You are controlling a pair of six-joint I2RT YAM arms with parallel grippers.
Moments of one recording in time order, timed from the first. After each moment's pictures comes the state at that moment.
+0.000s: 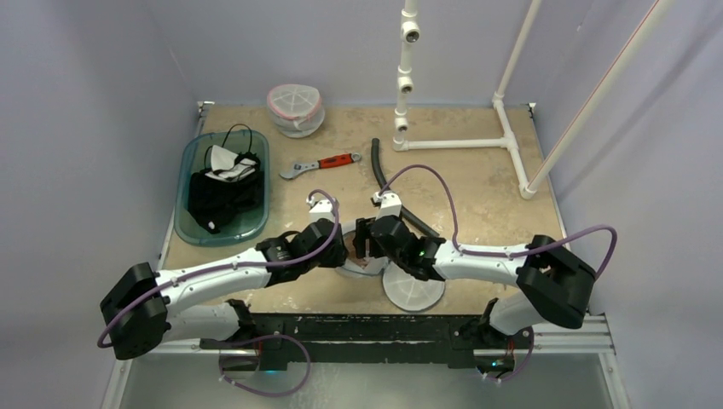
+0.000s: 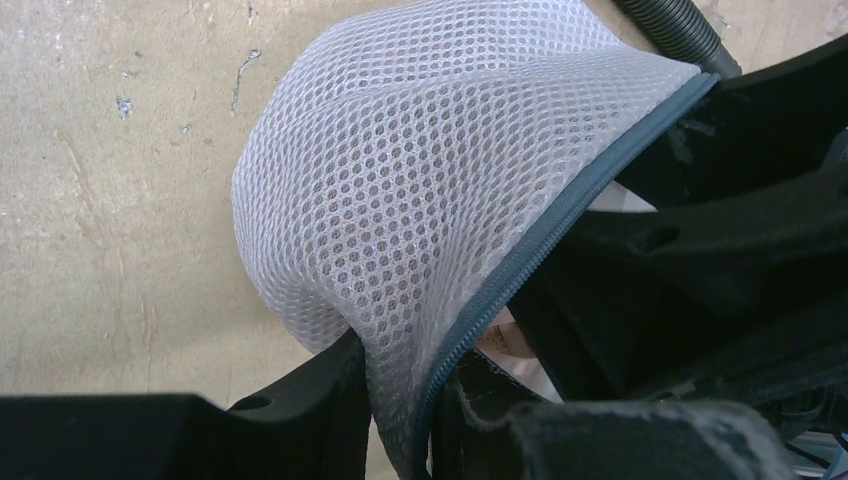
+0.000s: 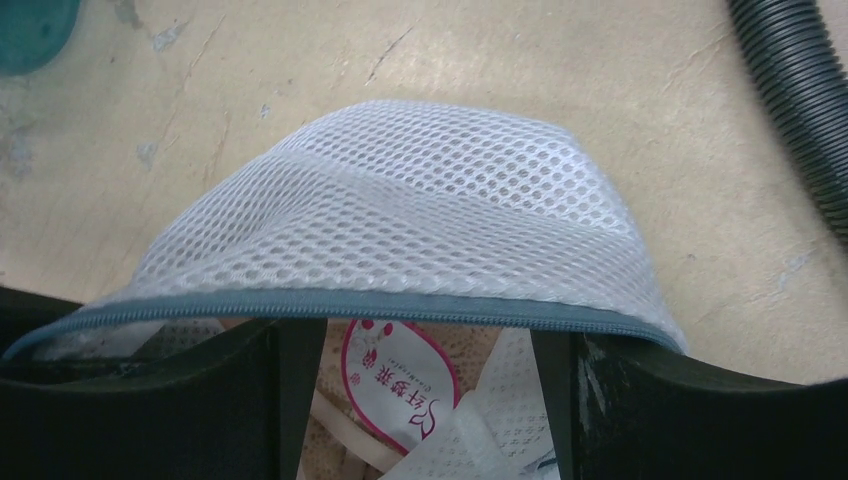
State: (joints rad) left arm -0.98 1.16 0.63 -0.27 -0.30 -0.84; right arm 1.04 1.45 0.69 0.09 0.37 0.63
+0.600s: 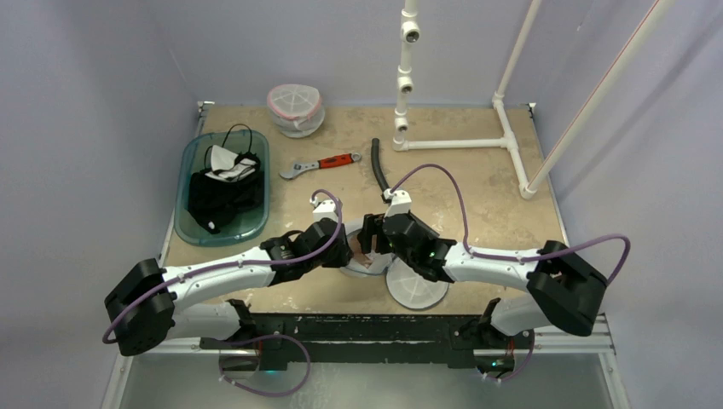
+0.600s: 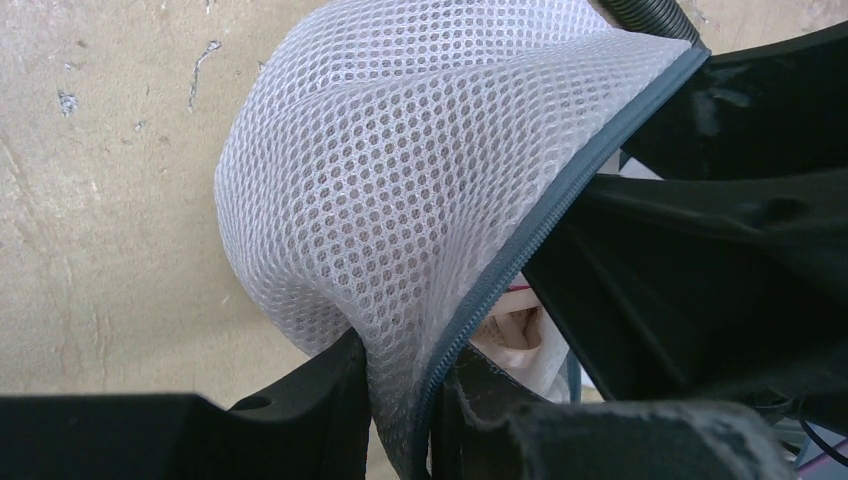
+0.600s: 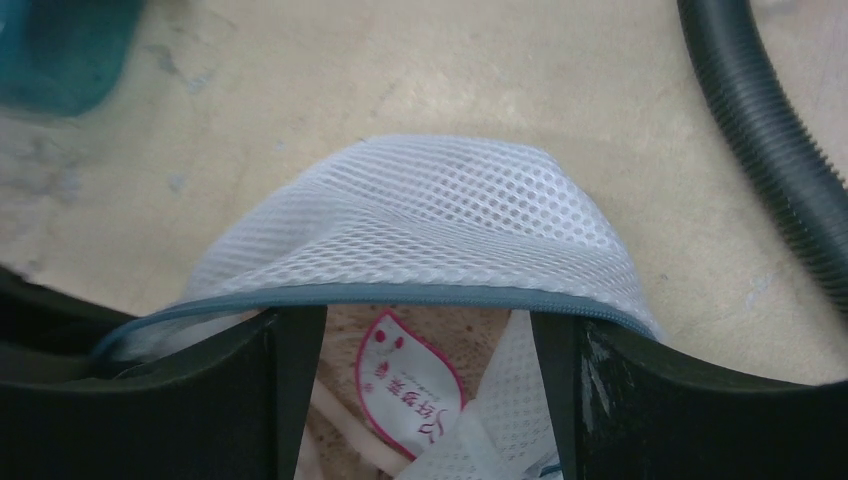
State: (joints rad) left arm -0.98 1.20 0.63 -0.22 -0.27 -0.86; right arm 0.98 1.40 0.63 0.18 0.34 0.62
